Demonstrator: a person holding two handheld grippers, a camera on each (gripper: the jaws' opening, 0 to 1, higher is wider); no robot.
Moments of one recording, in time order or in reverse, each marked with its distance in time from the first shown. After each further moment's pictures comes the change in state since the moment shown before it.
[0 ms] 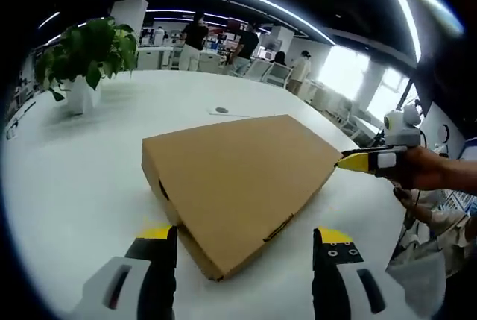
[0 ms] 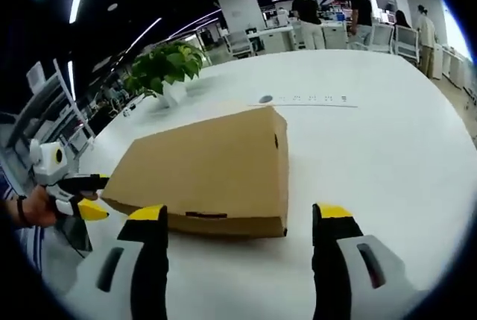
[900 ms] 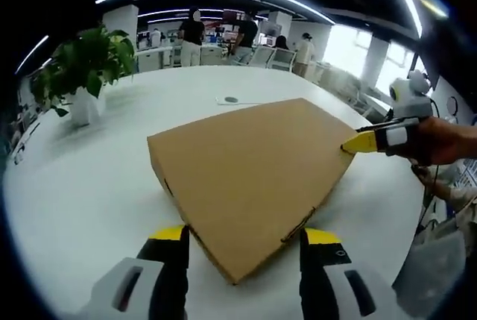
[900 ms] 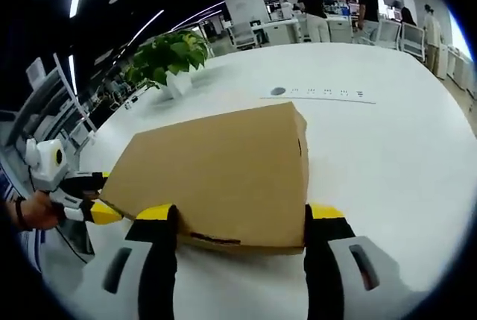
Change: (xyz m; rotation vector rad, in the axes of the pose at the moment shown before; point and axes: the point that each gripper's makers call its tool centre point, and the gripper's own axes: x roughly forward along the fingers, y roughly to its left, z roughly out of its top) left arm 0.001 0.024 -0.011 0.116 0.072 0.085; right arm 0.016 0.025 -0.005 -0.011 0.037 -0.007
